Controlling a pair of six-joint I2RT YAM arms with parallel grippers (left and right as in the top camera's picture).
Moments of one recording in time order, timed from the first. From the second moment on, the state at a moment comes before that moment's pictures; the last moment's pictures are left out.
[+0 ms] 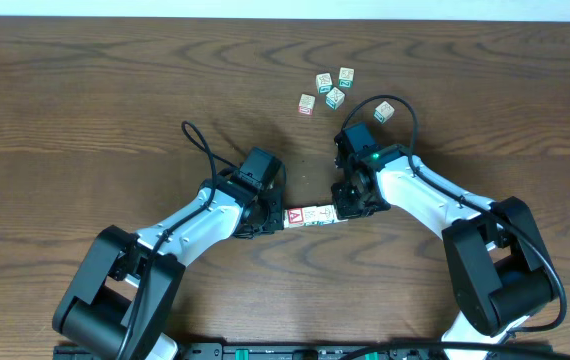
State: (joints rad) left arm -0.53 1.70 0.86 -0.48 0.20 -0.59; right arm 0.47 1.86 1.09 -0.70 -0.13 0.31
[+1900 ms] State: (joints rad) left arm -0.53 1.69 0.86 -0.45 0.15 -0.53; right arm 0.44 1.86 1.08 -0.69 -0.22 0.36
